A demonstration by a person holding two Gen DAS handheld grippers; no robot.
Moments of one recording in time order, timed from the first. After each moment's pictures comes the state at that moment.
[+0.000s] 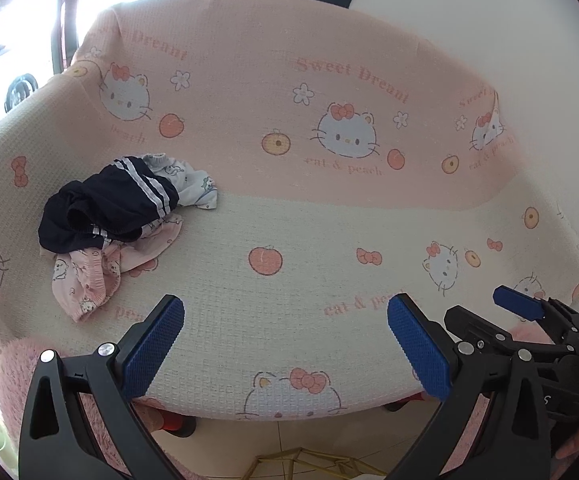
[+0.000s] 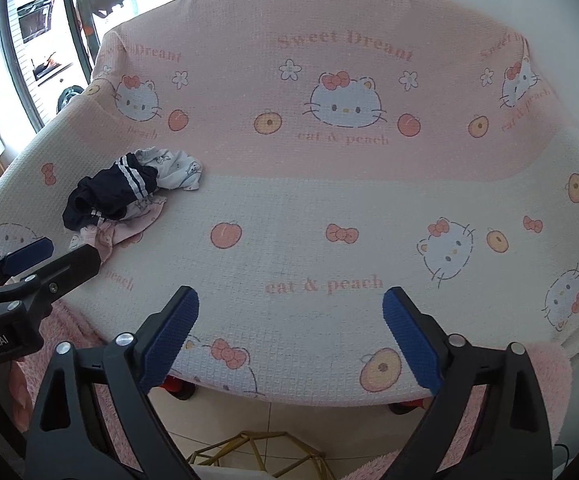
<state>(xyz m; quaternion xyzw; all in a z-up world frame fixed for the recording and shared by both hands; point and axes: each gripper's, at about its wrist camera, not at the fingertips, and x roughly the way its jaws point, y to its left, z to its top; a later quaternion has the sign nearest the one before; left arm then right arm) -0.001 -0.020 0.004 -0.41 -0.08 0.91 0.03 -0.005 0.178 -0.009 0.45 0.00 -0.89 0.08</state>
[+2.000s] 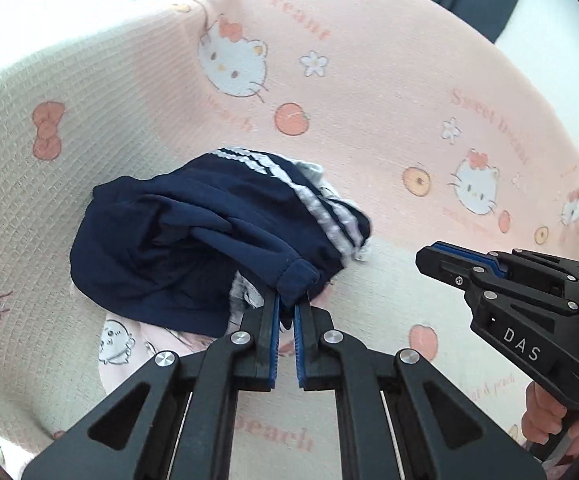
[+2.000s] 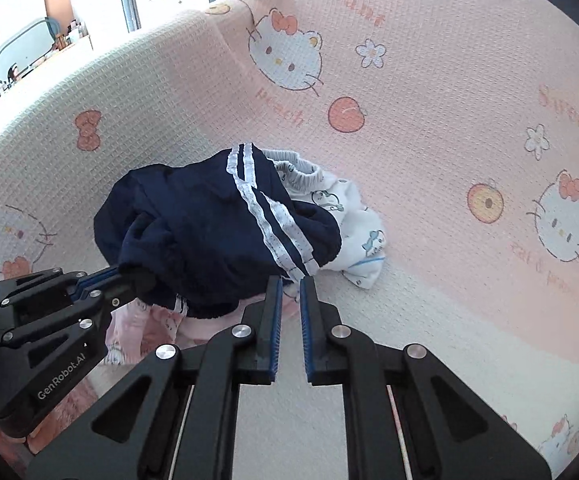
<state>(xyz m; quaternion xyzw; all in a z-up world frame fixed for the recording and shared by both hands) -0.125 -0.195 -0.080 -0.41 -0.15 0.90 -0.04 -0.202 -0.062 -0.088 0.44 0.13 -0.85 0.26</state>
